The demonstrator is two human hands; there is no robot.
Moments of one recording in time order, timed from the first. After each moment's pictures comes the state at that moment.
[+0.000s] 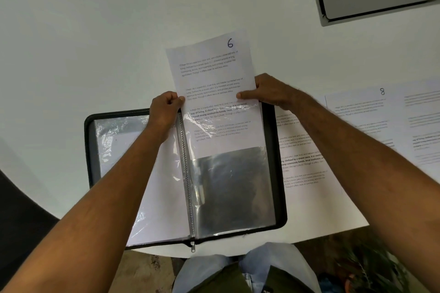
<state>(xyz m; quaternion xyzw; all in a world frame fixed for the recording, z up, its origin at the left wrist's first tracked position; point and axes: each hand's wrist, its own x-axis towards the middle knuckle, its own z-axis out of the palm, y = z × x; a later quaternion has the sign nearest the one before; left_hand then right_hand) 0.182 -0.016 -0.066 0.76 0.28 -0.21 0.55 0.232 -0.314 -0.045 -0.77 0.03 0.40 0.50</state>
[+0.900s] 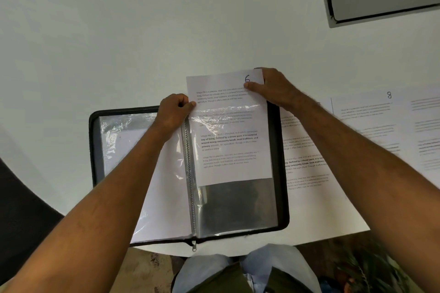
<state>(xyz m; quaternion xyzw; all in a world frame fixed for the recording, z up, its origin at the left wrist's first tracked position) 0.180 -0.013 -0.072 0.83 0.18 -0.24 0.47 0.232 -0.306 -0.042 -0.85 0.02 0.28 0.44</state>
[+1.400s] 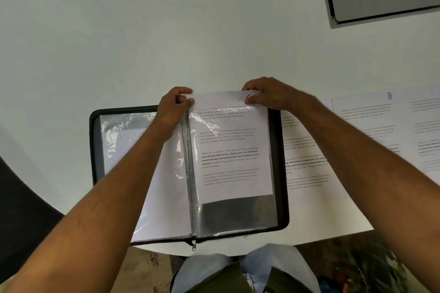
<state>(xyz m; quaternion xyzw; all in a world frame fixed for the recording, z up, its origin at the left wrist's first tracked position) 0.180 -0.010 -0.077 0.76 0.23 -0.21 0.57 0.233 -0.309 -0.041 -0.85 -0.12 0.39 0.33</state>
